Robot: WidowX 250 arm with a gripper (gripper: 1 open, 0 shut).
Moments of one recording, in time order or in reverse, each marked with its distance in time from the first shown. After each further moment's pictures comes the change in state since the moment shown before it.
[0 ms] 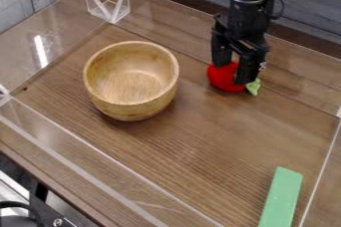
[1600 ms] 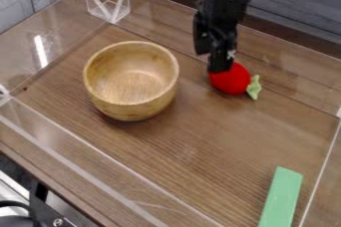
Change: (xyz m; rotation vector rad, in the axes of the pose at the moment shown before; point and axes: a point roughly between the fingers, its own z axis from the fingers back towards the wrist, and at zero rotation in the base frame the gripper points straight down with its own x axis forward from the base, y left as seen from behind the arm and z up) arm -0.022 0.038 0.007 0.023 -0.057 -0.109
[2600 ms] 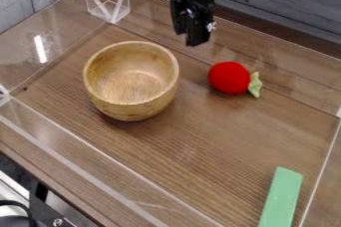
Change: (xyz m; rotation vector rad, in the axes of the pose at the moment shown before) arm -0.016 0.016 0.035 0.037 -0.063 0.103
